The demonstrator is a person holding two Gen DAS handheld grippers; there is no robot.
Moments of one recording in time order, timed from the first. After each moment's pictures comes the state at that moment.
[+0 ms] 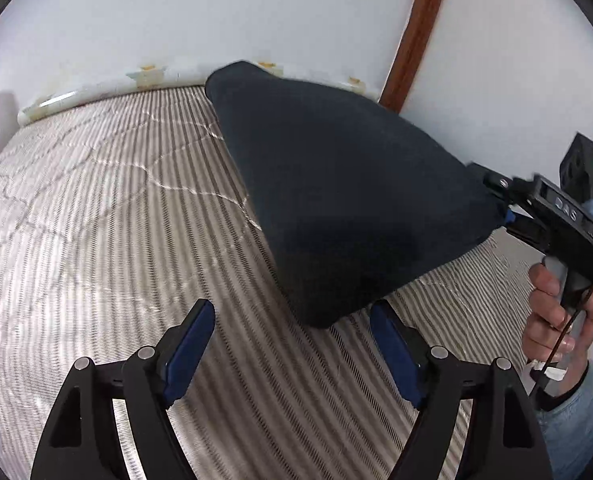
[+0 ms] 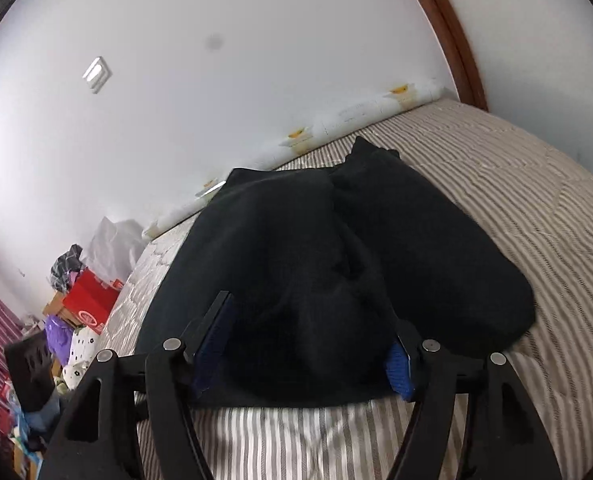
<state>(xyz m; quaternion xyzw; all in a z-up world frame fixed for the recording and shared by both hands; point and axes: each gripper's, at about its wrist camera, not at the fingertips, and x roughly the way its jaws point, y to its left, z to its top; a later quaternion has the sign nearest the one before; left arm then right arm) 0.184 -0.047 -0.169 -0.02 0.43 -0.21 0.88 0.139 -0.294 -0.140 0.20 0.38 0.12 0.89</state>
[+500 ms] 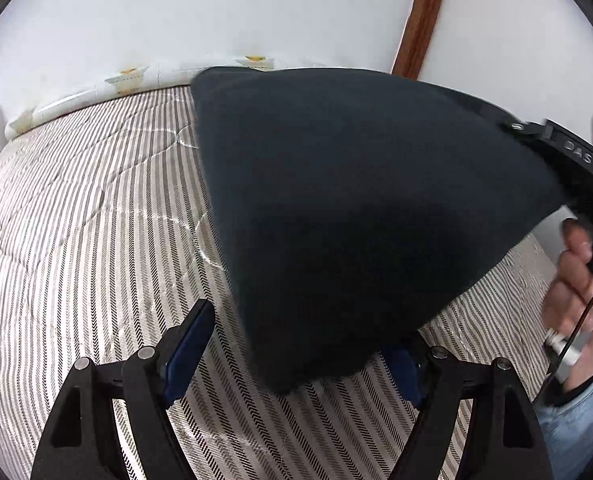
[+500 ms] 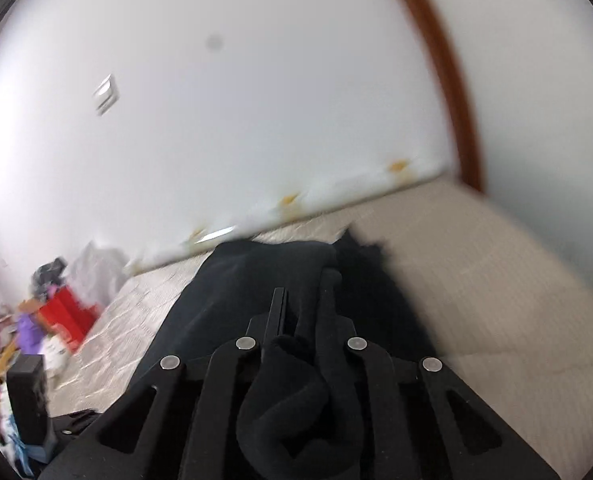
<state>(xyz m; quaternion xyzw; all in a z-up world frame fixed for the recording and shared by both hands) 0.204 -0.106 -0.169 0.00 0.44 -0.19 0.88 0.156 -0.325 -0.101 0.13 0.28 0.08 0.95</state>
